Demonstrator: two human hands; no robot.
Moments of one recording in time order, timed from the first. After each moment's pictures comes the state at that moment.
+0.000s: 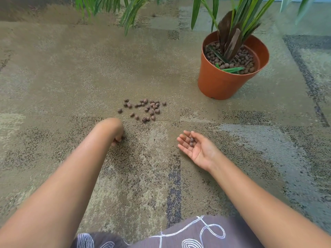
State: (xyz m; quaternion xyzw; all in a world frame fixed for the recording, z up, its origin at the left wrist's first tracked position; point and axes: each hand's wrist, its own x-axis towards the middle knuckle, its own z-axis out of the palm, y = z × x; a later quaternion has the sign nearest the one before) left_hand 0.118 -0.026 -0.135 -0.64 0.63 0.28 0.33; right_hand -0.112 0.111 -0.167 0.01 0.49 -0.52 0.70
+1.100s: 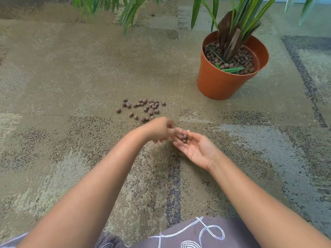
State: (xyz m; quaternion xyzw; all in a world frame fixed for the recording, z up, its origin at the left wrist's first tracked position) left_hand 0.027 0.011 -0.131 -0.45 0.77 0.44 0.10; right_hand -0.108 0.106 -0.160 0.00 0.42 -0.50 0.76
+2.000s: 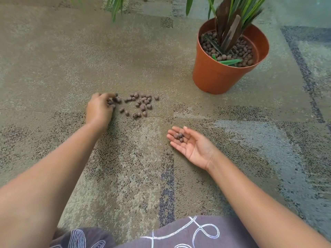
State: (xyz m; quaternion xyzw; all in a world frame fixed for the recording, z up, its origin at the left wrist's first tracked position) left_hand 0.125 -0.055 -0.185 -0.68 0.68 0.19 -0.20; right_hand -0.123 0.108 -0.177 -0.02 0.43 -0.49 0.76
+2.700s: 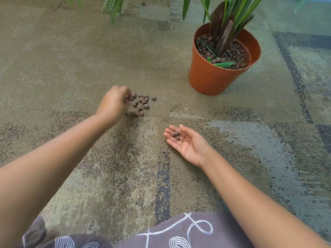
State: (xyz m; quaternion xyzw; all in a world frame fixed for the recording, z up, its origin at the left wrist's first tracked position) left_hand 0.081 -0.037 -0.139 -0.59 0.77 0.20 -0.15; right_hand -0.118 0.107 -0.169 -0.02 0.45 -0.50 0.74
